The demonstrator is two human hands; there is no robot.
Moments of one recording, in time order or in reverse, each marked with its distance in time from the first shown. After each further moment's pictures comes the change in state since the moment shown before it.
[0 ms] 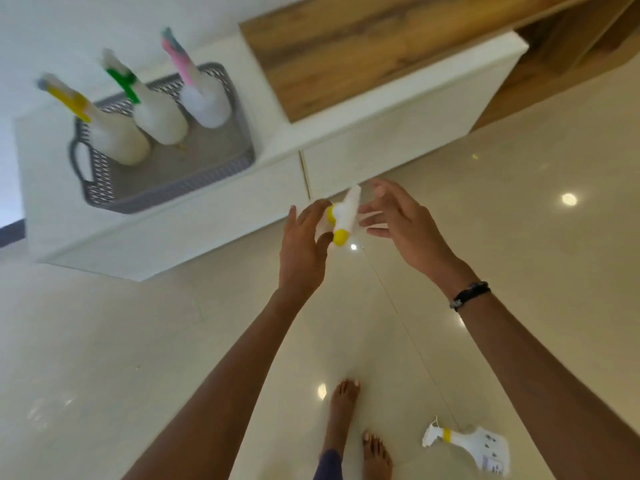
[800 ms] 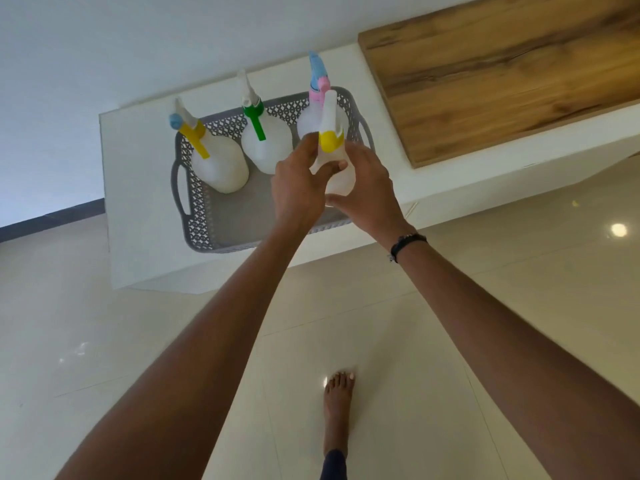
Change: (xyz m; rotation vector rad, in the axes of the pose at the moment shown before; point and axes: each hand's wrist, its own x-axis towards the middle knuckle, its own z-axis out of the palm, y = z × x) left_hand 0.201 -0.111 -0.175 -0.029 0.200 -0.294; right_hand 0.234 -0.065 0.233 -0.476 0.014 -0.368
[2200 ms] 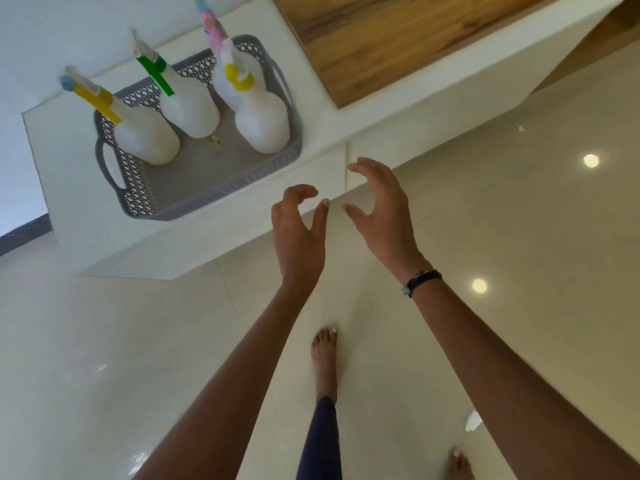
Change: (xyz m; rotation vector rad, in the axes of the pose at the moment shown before) left_hand -0.170 -0.015 0.081 -0.065 0.007 0.119; right_hand -0.172 0.047 -0.072 0.085 0.232 0.110
